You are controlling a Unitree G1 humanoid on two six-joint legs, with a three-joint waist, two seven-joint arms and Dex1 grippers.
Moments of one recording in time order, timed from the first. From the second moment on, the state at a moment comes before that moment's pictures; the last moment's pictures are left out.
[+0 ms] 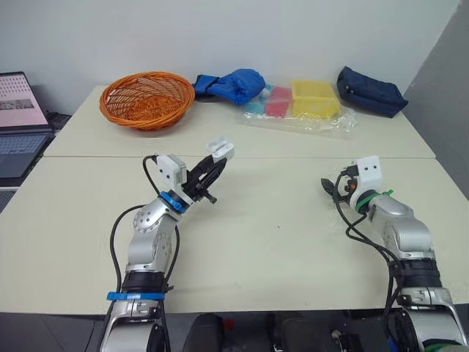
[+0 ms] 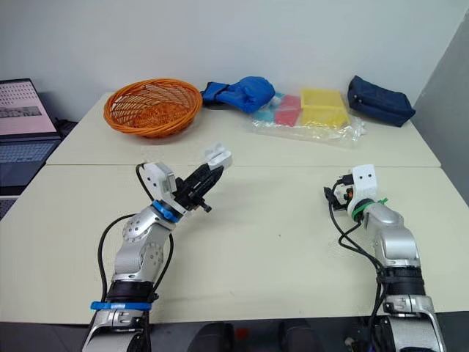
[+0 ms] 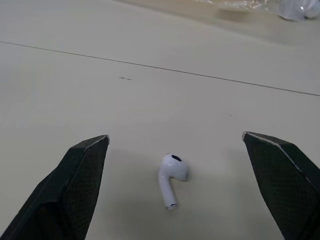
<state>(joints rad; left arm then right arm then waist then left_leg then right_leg) -0.44 0.25 0.12 0.19 -0.41 -0.07 -0.78 -0.50 -0.40 -0.13 0.25 0.18 0.50 0.32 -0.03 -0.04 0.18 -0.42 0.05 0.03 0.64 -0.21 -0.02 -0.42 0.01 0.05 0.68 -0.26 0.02</state>
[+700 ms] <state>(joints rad) -0.43 0.24 0.11 0.19 -0.41 -0.05 -0.75 -0.52 -0.35 -0.13 0.35 0.18 0.46 0.34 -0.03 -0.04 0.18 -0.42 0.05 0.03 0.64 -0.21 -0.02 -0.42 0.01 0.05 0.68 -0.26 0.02</state>
